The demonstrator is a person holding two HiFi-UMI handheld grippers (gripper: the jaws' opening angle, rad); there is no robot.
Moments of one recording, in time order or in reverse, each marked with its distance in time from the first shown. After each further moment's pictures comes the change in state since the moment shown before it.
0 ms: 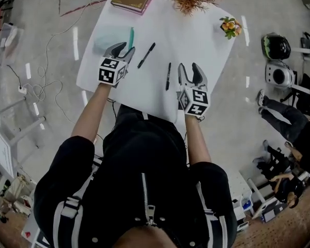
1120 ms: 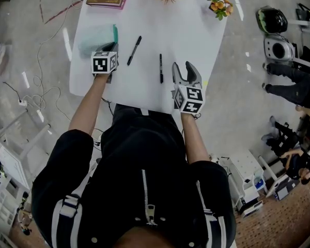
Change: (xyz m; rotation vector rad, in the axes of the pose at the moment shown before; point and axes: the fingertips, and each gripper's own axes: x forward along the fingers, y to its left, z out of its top) left arm 0.061 0.038 -0.074 -0.093 0.260 0.082; right arm -0.009 -0.026 -0.054 0.093 0.083 -0.097
